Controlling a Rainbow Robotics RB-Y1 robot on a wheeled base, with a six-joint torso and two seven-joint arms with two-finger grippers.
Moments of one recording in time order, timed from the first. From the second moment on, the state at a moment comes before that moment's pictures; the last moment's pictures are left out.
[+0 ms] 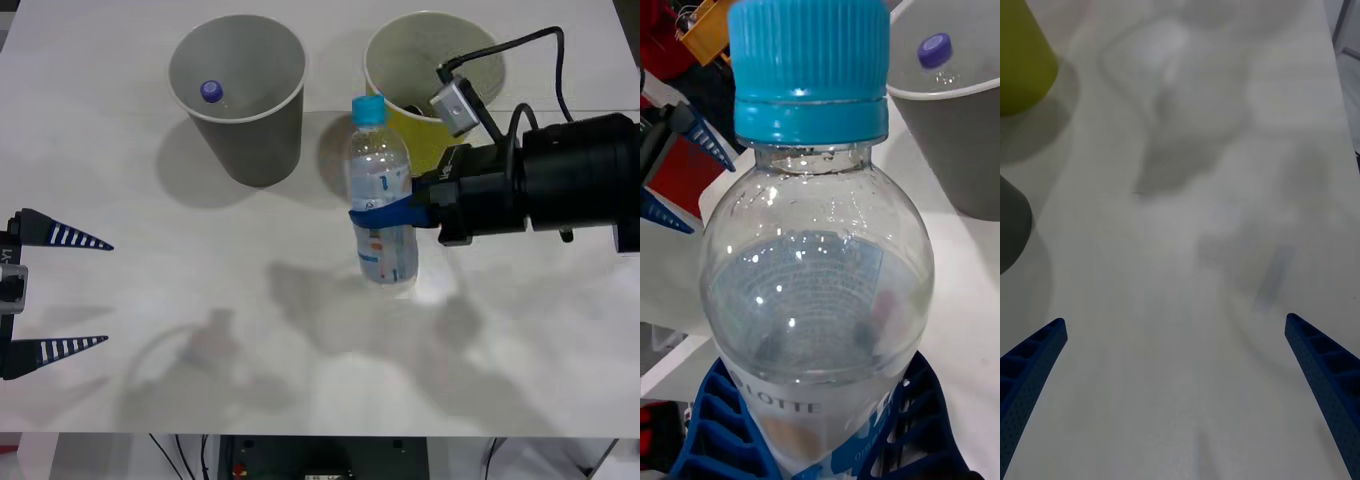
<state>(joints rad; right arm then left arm) -0.45 -0.79 0.18 -2.05 1.56 -1.15 -1.32 0.26 1.13 0.26 -2.01 -1.31 -1.13 -0.09</state>
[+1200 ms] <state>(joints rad) -1.22 -0.67 0.52 -1.49 1.67 -1.09 -1.37 0.26 1.13 0.26 -2.01 -1.31 -1.13 -0.09</state>
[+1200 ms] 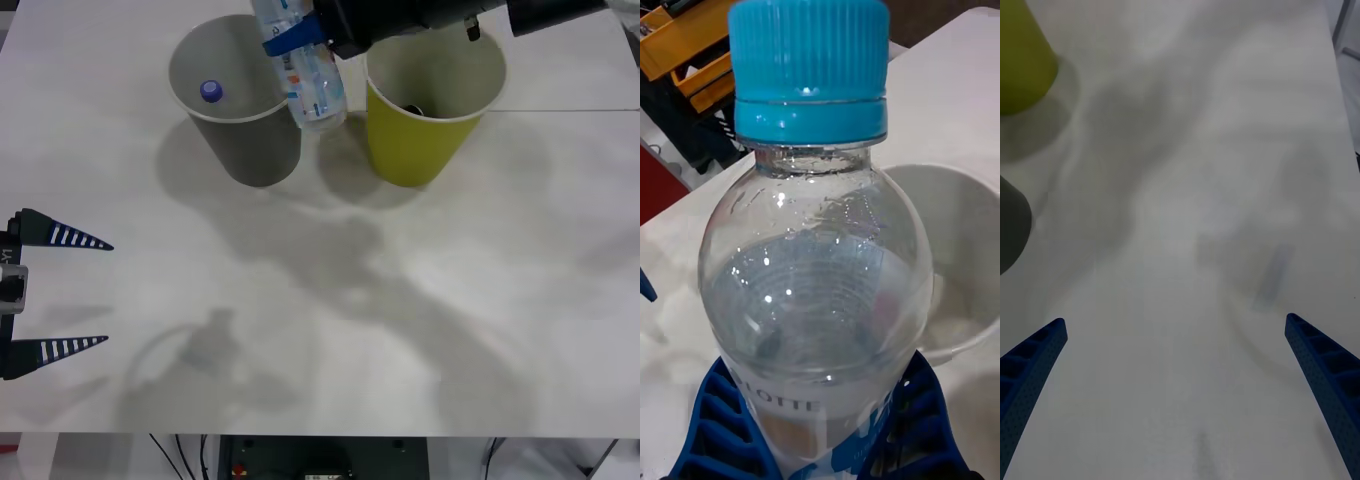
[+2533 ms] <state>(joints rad) -1.60 -0.40 0.79 -0.87 1.63 -0.92 -1.17 0.26 1.13 0.26 -2.01 -1.31 -1.13 -0.09</state>
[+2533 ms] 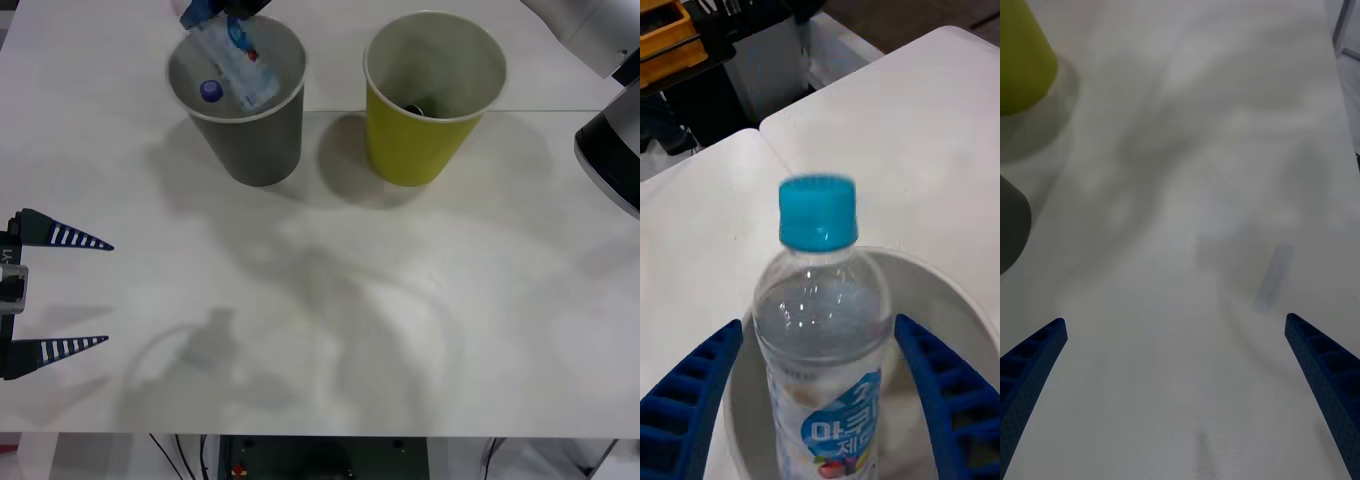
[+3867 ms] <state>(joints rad) -0.85 -0.99 0.46 -1.70 1.21 -1.13 -0.56 0.26 1.13 0.26 -2.01 -1.31 -1.13 -0.09</state>
